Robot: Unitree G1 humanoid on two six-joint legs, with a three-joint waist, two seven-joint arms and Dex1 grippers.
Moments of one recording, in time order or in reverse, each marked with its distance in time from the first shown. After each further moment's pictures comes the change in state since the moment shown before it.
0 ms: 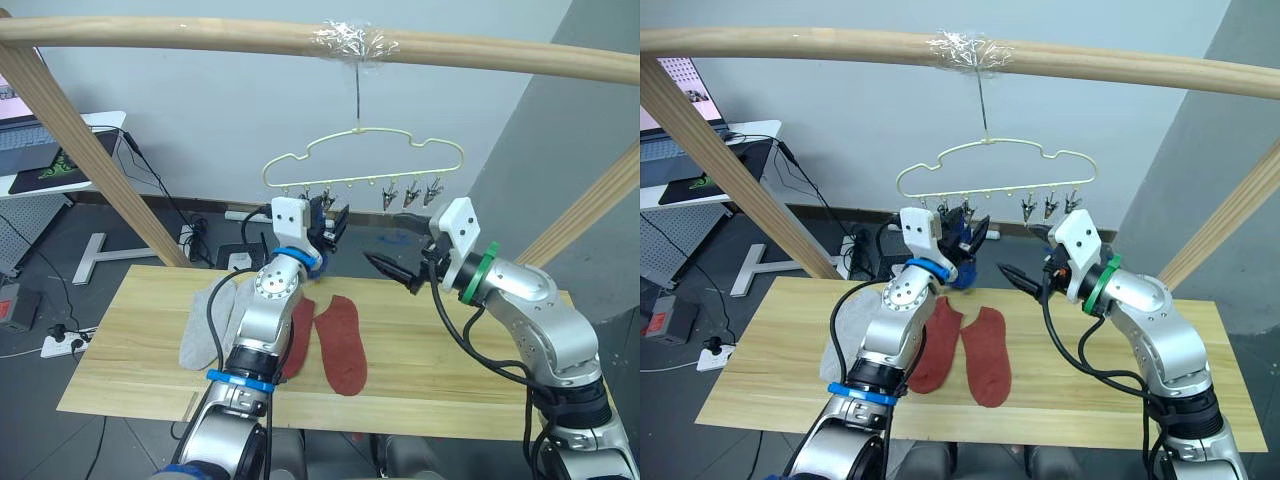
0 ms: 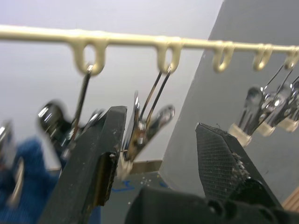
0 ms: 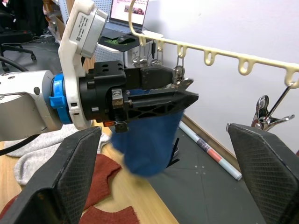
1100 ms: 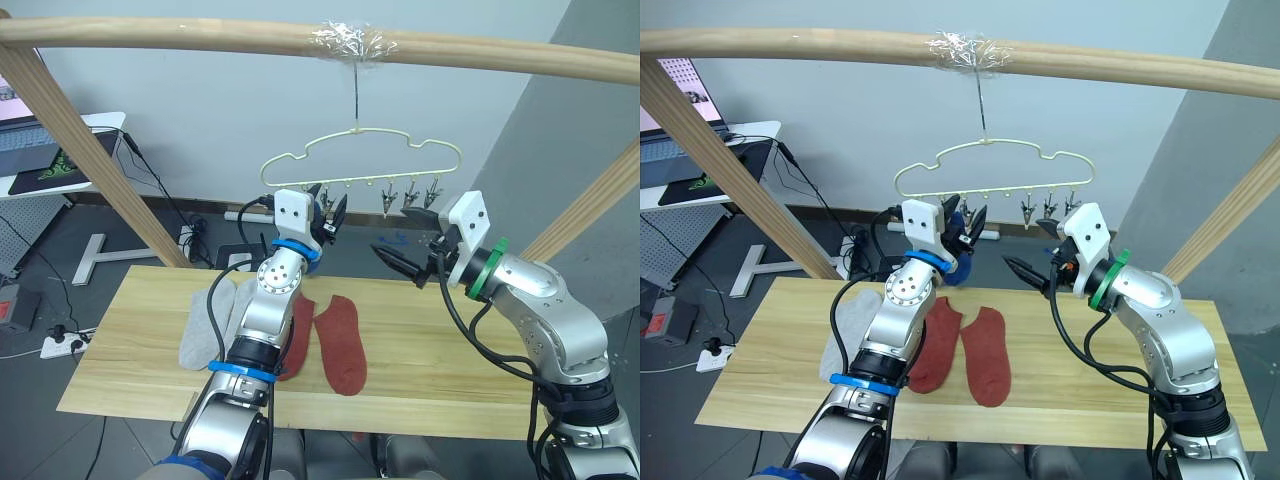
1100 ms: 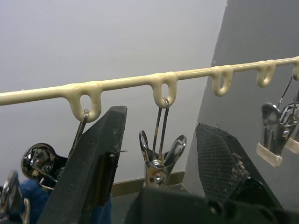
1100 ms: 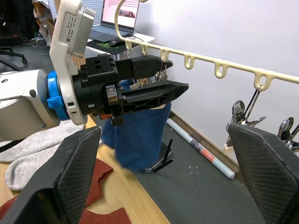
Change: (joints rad) left arm -0.030 0.024 0.001 0.050 0.117 -0.087 0.053; right arm -0.007 -0.019 -0.025 0.000 0.032 0.008 -0.022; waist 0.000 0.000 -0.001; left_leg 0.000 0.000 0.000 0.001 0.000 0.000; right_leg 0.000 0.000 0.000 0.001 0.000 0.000
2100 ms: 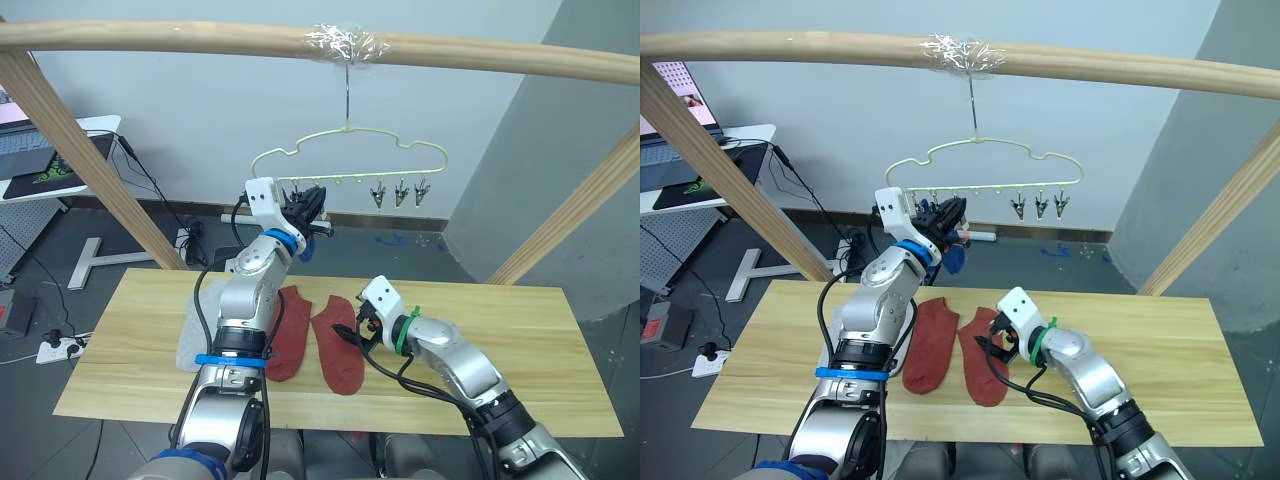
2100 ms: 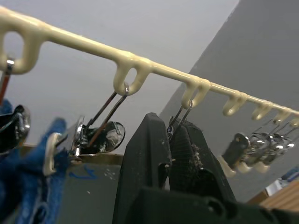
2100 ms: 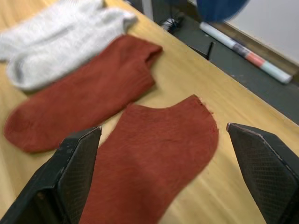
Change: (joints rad) left arm -0.022 0.034 0.166 -0.130 -0.353 0.393 -0.159; right arm 0.026 0.280 0.394 0.622 -0.329 -0.204 -0.143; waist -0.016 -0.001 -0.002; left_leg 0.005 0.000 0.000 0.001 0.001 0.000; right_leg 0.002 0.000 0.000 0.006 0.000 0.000
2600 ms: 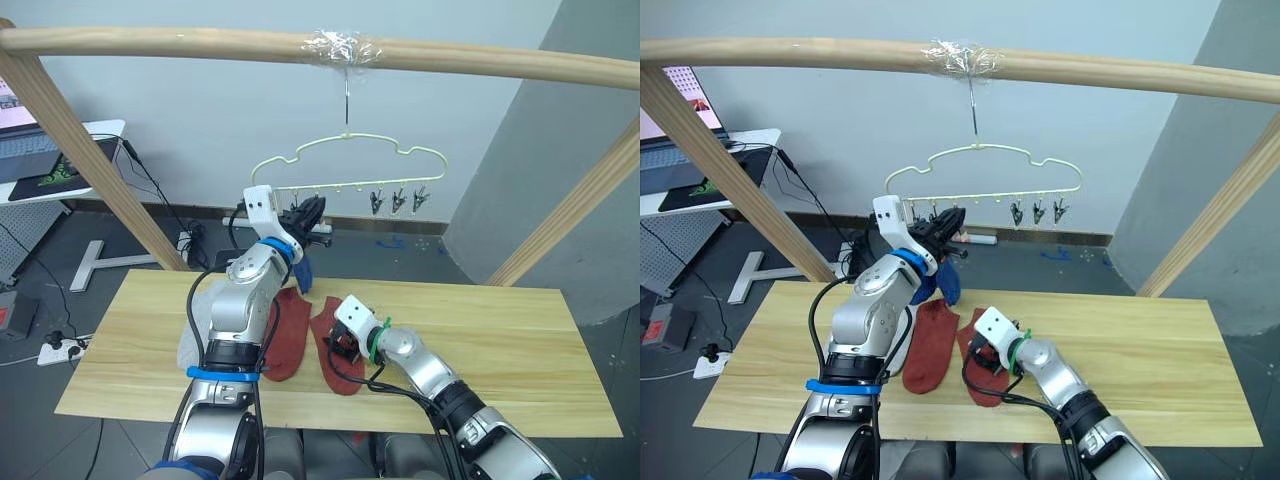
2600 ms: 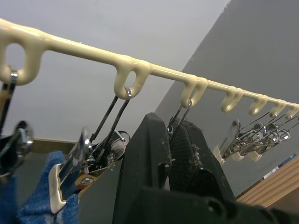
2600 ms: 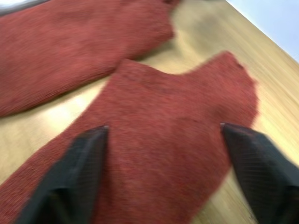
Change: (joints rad) left arm 0.051 -0.002 -0.031 -0.078 0.003 0.048 0.007; right arm -0.003 0.059 0.084 0.305 -0.204 -0.243 -0.012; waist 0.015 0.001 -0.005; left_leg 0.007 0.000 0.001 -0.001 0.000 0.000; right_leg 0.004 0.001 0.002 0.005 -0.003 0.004
